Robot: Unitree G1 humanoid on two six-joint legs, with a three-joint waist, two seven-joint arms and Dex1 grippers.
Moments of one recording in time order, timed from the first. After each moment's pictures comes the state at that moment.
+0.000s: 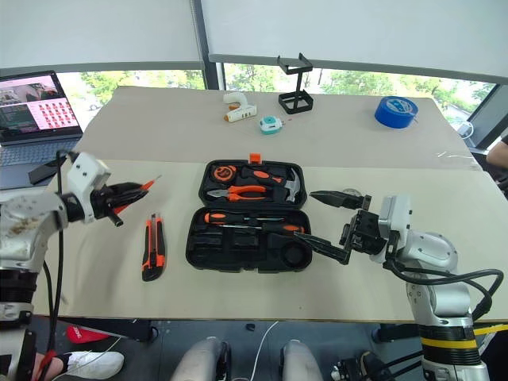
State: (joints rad) left arm -0.52 0.88 0.04 0.19 -0.31 0.32 -1.07; right arm -0.19 -0.61 -0.17 -0.18 0.61 0.04 1.16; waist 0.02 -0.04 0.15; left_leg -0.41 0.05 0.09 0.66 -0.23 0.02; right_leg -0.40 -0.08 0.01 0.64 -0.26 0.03
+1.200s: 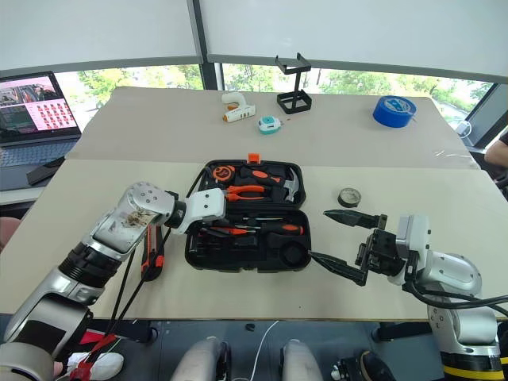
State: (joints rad) left arm -0.72 0.63 -0.43 0.05 -0.03 0.44 -1.21; right arm -0.02 -0.66 -0.25 -0.26 0.65 0.08 1.17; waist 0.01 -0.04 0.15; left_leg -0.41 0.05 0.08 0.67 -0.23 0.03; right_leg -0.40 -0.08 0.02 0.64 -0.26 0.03
